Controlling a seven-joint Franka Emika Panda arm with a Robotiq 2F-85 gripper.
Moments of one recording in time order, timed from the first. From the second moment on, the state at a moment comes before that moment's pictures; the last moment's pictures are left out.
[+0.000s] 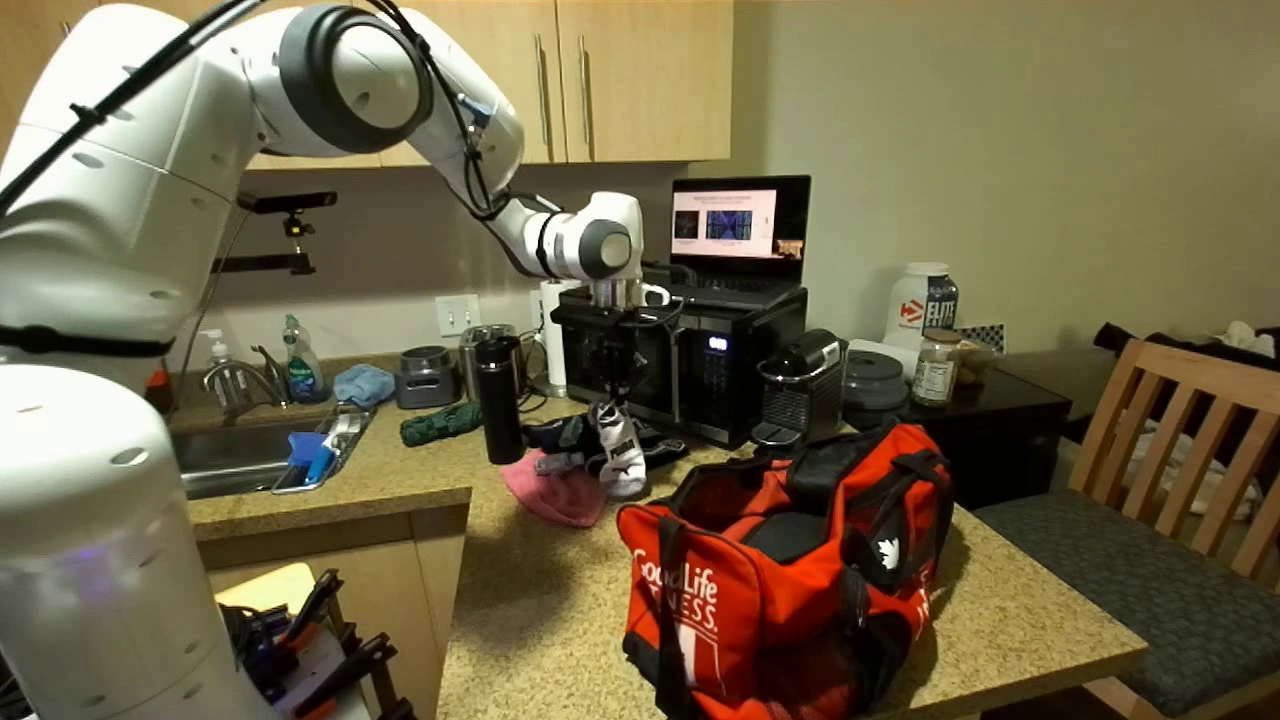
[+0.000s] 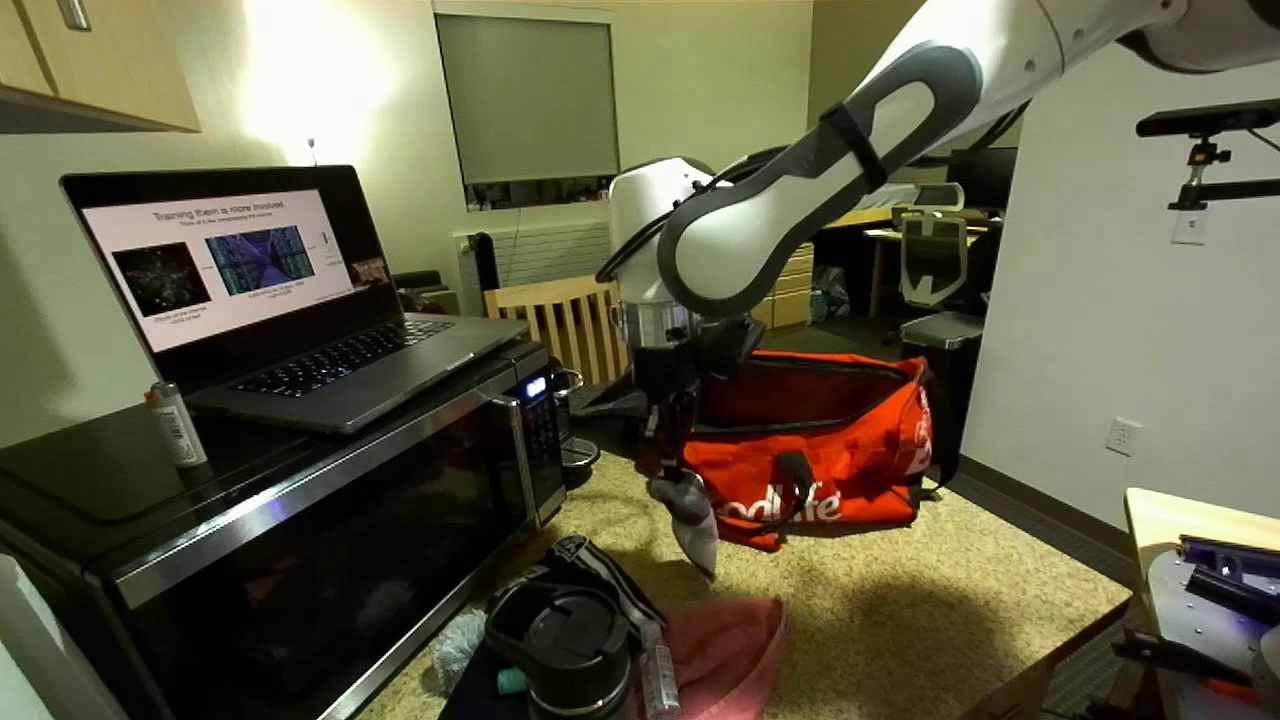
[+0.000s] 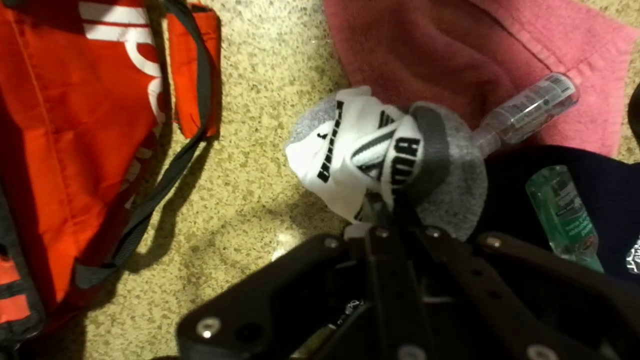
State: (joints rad) arm 0.20 0.49 0.07 -1.74 -0.04 2.18 0.09
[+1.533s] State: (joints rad) arm 0.06 0.13 -0.05 -1.80 -0.09 1.85 0.21
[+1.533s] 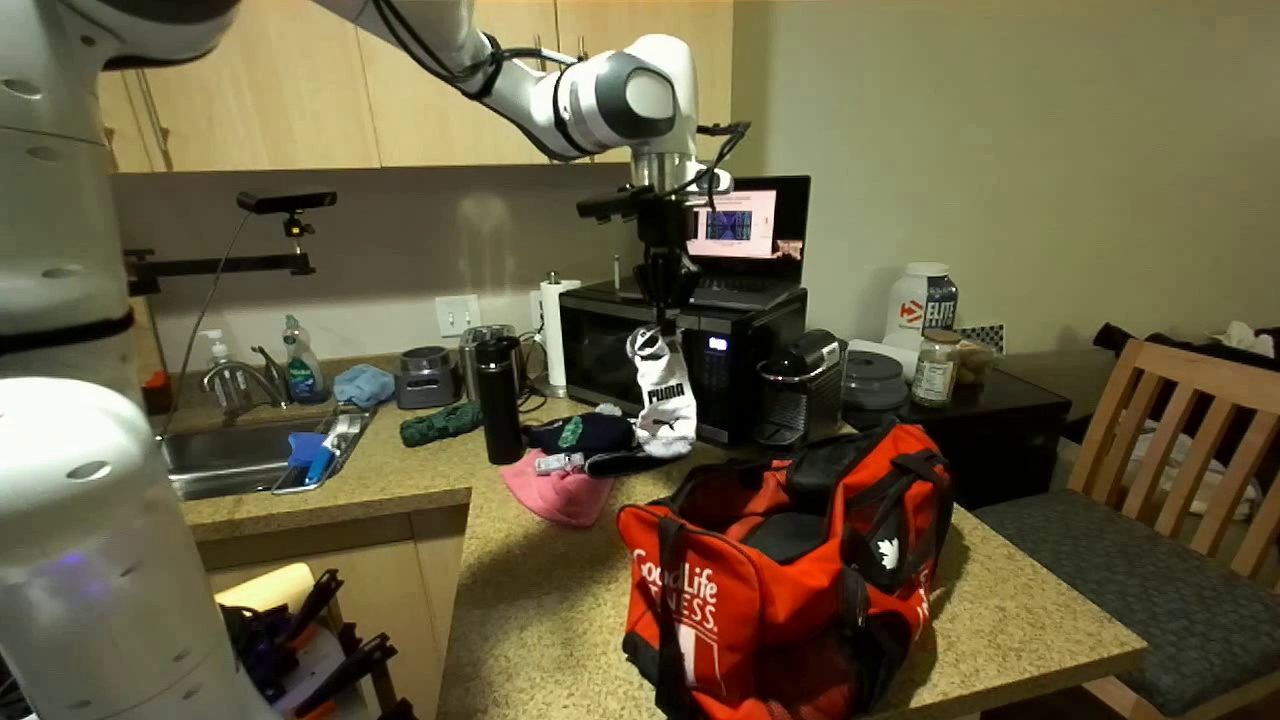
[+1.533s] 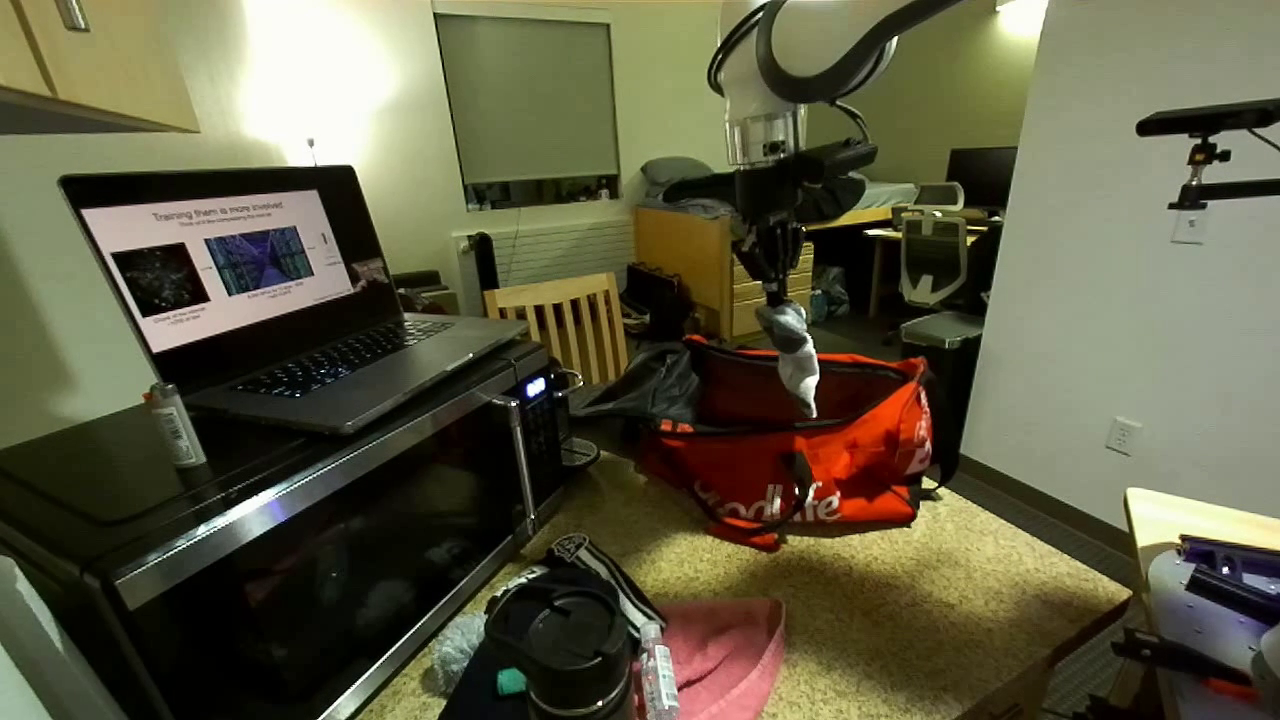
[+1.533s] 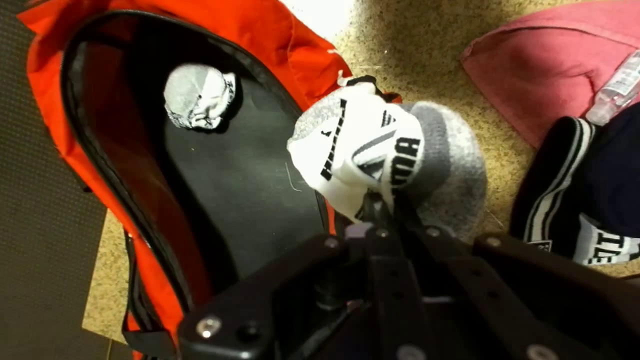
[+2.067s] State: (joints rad) arm 0.02 0.06 -0.07 -1.84 -0.18 1.83 0.22
